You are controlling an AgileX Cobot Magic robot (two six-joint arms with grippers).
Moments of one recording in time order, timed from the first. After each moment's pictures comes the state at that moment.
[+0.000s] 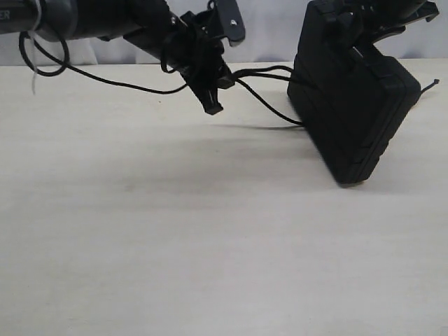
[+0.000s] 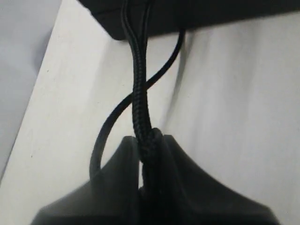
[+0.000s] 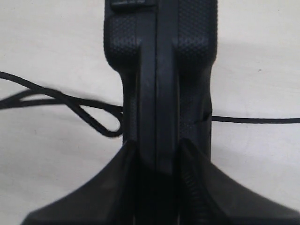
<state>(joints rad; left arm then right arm) -0.47 2.10 -1.66 -0.56 0.55 1.27 -0.01 2.08 -2.03 0.25 1.21 -0.21</state>
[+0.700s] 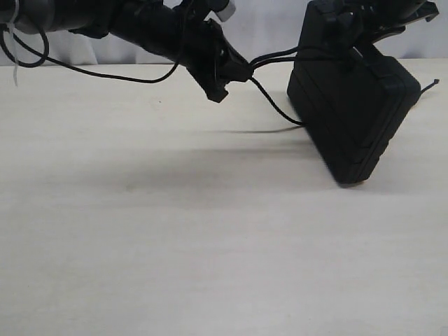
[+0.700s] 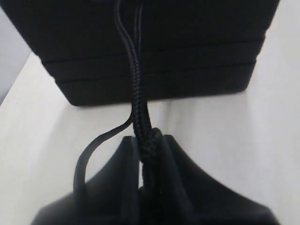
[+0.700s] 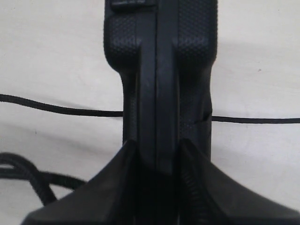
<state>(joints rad) -0.41 2.10 -1.66 -1.06 0.77 1.64 -0.01 2.08 -2.03 0.25 1.21 -0.21</state>
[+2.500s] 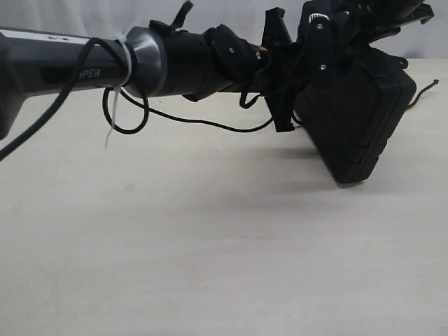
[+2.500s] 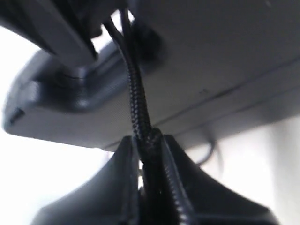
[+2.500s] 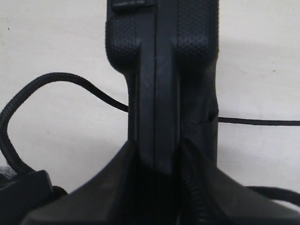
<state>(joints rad) -0.76 2.17 -1.66 -0.84 0.05 1.81 -0.01 2.08 -2.03 0.29 1.21 -0.21</state>
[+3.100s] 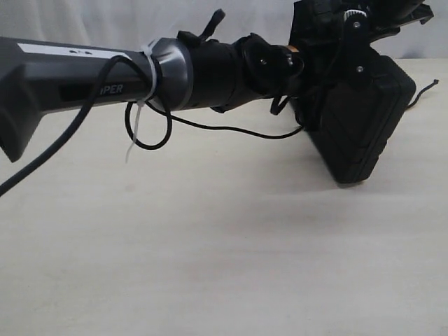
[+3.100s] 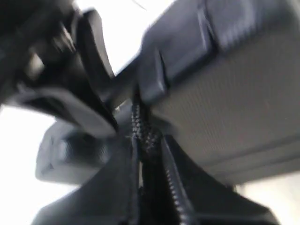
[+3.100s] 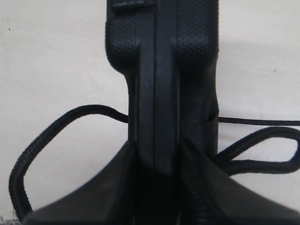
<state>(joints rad) -0.84 2.19 -1.70 -0.84 -0.05 1.81 -0.01 2.09 -2.03 0.30 1.21 -0.21</state>
